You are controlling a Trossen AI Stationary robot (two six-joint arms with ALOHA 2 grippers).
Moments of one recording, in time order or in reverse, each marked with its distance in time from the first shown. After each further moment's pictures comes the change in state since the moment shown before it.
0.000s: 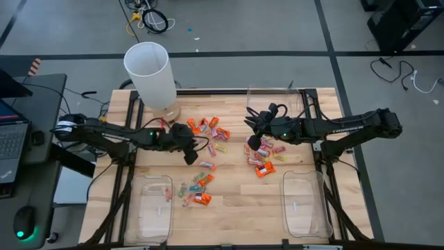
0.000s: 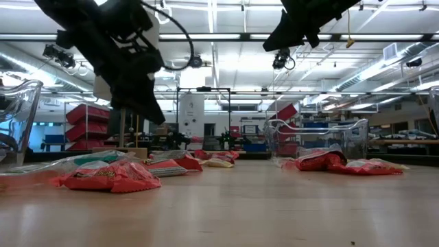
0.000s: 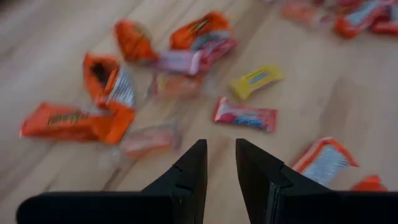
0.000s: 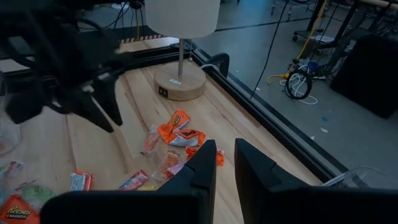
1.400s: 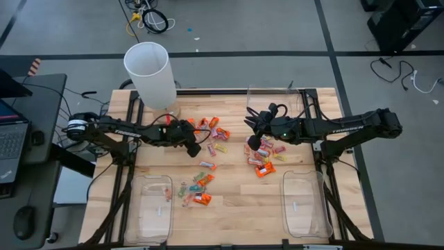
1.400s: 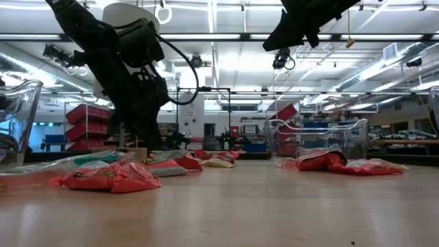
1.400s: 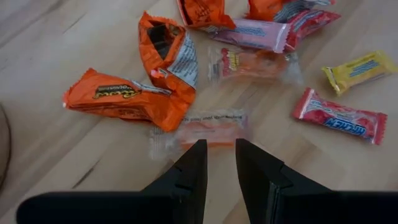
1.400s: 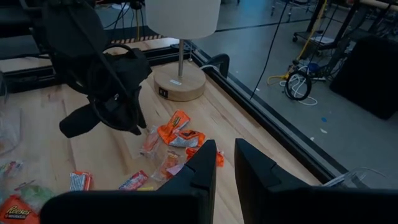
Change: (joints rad) left arm 0.115 0.141 0.000 0.016 -0.040 -0.019; right arm -0.001 0.000 -0.001 0.004 0.000 -0.006
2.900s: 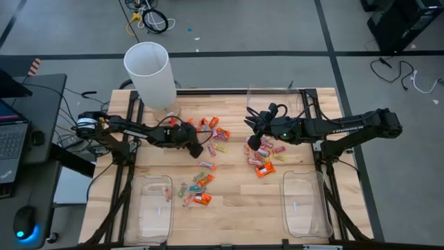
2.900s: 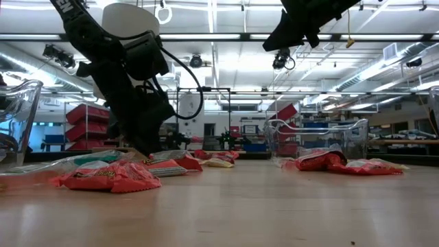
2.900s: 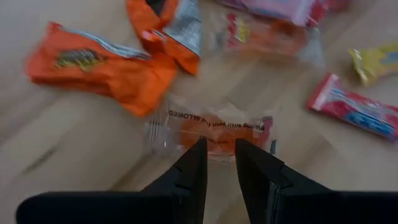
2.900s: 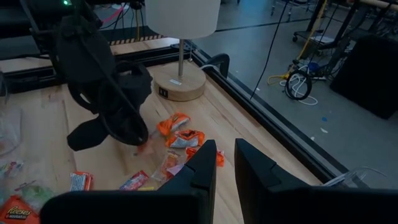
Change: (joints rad) left arm -0.002 0.113 0.000 0.048 0.057 -0.115; right arm 0.003 0.000 0.000 0.000 0.000 0.004
